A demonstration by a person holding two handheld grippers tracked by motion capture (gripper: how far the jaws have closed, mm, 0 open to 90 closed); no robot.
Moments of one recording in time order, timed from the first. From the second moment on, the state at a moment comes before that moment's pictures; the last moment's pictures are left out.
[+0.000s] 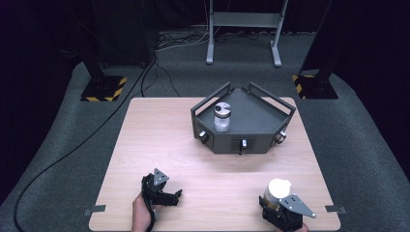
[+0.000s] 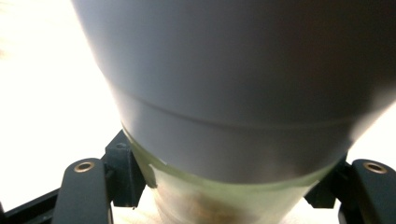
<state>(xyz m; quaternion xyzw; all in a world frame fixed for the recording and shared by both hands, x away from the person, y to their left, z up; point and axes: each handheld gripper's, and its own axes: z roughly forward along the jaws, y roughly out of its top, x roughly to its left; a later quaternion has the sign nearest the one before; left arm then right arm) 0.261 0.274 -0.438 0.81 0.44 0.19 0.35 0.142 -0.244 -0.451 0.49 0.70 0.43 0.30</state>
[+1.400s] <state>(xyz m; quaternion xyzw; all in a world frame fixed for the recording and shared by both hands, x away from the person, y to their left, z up) 0.256 0.271 -0.438 0.80 0.44 0.20 0.34 0.199 -0.258 -0.399 0.48 0.69 0.43 0.32</state>
